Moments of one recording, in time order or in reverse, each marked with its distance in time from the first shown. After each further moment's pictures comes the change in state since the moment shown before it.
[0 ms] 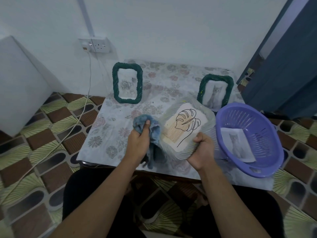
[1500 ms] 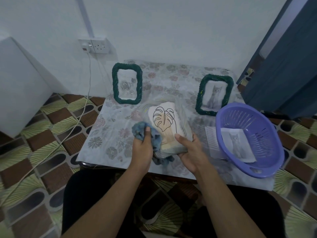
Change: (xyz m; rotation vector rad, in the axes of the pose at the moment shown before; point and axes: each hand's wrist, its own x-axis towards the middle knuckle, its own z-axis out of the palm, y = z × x) left_hand -0.017 -0.010 0.022 -0.373 0.078 -0.079; right_hand -0.002 0.015 -0.001 -0.327 0.120 -0.060
